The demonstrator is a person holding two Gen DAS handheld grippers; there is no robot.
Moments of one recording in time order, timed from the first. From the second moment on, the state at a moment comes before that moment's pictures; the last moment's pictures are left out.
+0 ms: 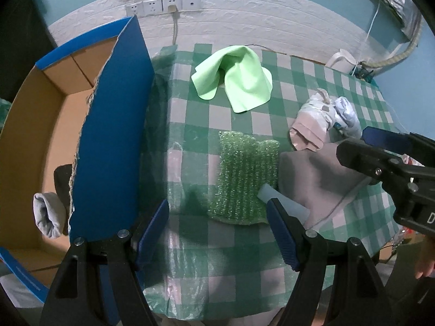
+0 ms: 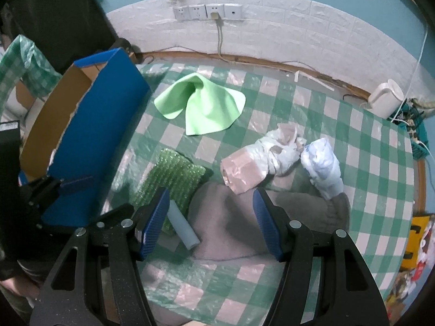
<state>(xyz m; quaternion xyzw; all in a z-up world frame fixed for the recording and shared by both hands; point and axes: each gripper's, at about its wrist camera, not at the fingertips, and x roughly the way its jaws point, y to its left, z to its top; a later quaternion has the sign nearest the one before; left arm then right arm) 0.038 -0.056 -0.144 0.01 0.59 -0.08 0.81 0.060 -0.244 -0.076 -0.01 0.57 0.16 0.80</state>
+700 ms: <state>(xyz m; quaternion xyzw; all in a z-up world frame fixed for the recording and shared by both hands) 0.026 -0.029 -0.172 0.01 0.62 -0.08 0.78 0.041 -0.197 -0.129 -0.11 0.60 0.21 0.76</state>
